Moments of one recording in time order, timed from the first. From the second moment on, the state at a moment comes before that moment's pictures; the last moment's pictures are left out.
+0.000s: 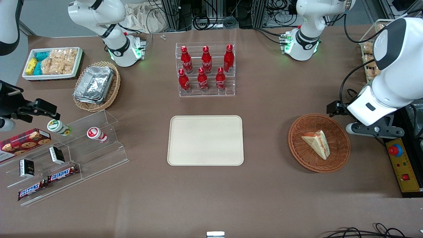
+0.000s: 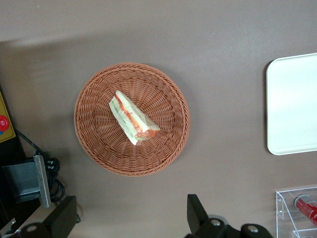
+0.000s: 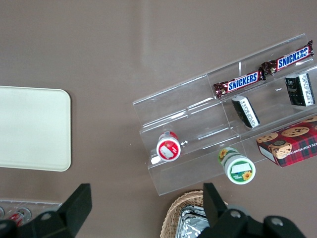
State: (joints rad) arm 0.09 0.19 -0.29 -1.49 0.08 1.62 -0.05
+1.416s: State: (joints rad) arm 0.12 0.24 -0.26 -1.77 0.08 2.01 -0.33
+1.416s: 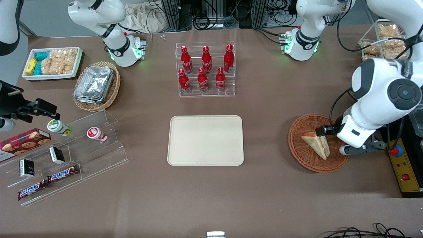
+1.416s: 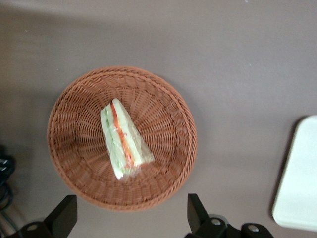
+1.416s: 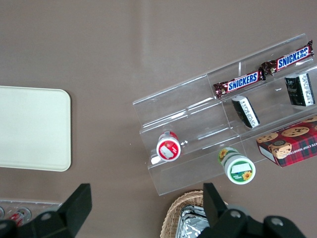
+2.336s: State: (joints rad) arm 0.14 0.36 -0.23 -1.89 0.09 2.22 -0.62
